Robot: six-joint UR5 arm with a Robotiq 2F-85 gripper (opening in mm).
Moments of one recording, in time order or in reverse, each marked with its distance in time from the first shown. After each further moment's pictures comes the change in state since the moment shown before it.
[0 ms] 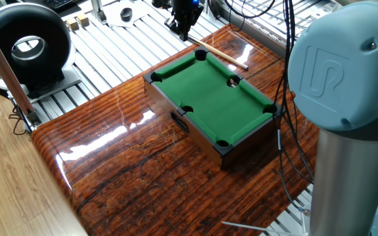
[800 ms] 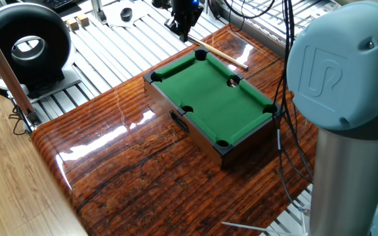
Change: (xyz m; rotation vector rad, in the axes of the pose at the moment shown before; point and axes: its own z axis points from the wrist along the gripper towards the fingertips) arm 0.003 0.001 0.001 -0.001 0.012 0.001
